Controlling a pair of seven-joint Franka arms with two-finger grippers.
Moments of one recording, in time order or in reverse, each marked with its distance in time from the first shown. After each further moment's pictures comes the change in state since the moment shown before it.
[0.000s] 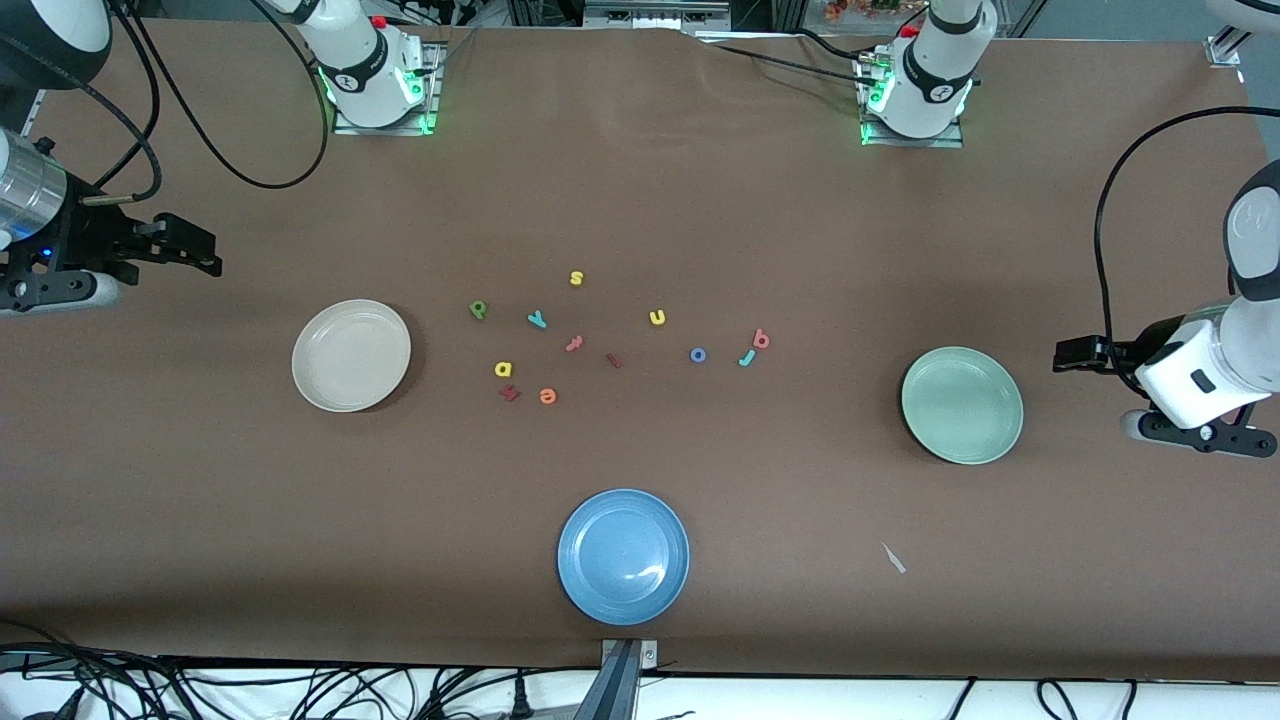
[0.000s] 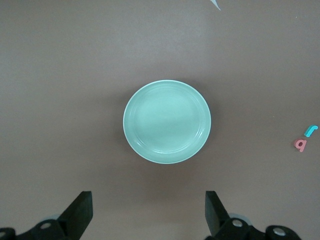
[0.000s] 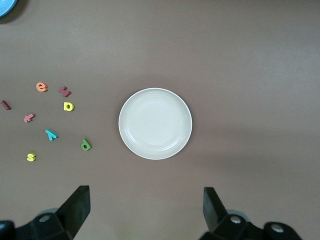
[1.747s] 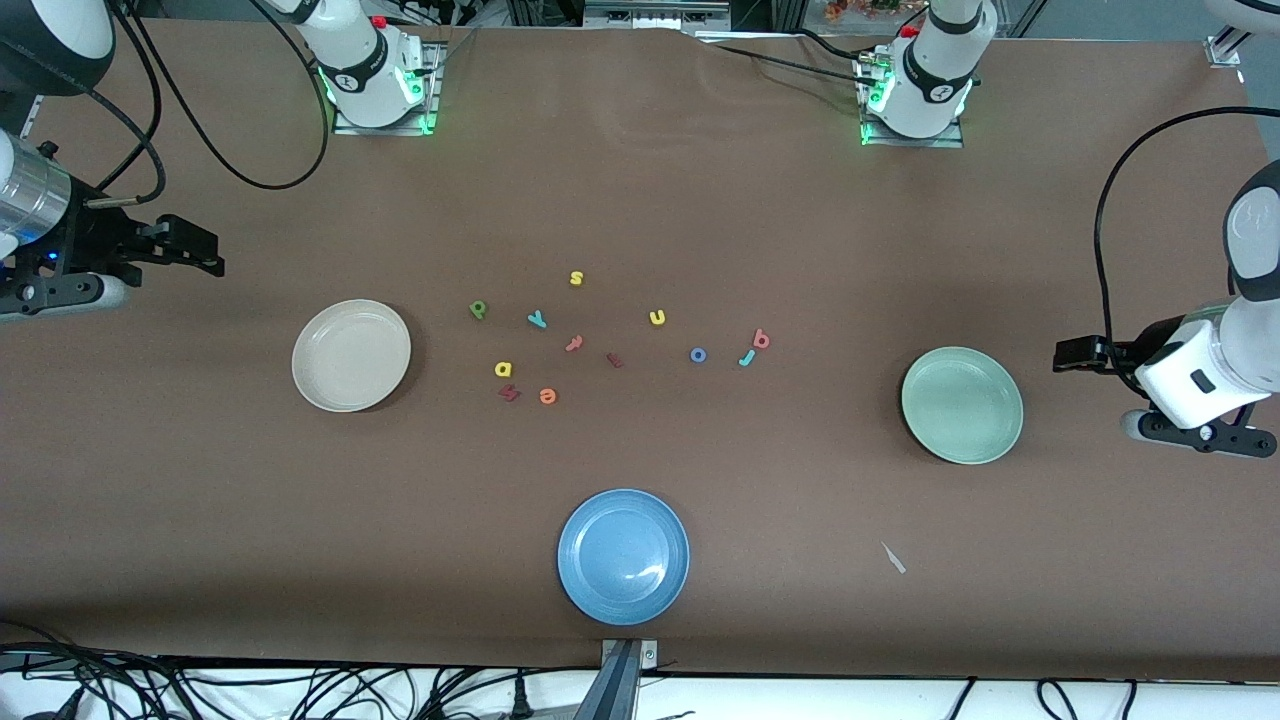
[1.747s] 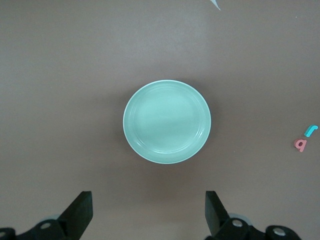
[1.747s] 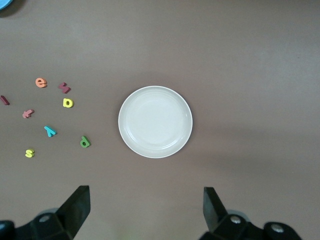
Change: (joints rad) left arm 0.000 0.000 0.000 0.000 0.000 0.000 0.001; right arm 0.000 0.007 0.000 0.000 0.000 -0.005 -0.020
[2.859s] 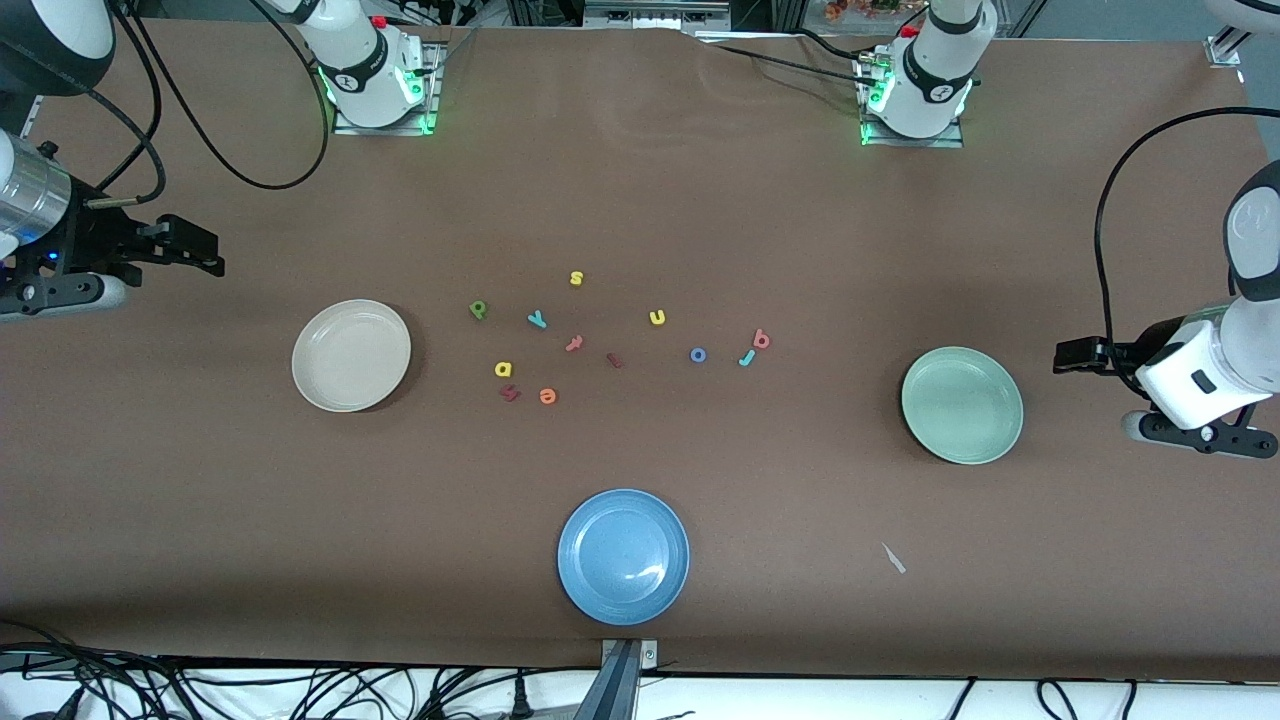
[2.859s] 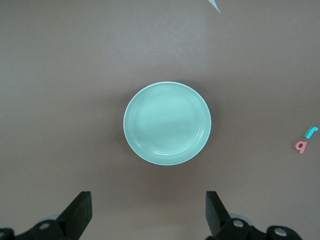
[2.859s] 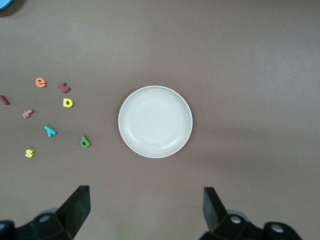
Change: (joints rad) left arm 0.000 0.000 0.000 0.000 0.000 0.007 0.000; right arm 0.000 0.000 0.000 0.000 0.000 0.000 0.000
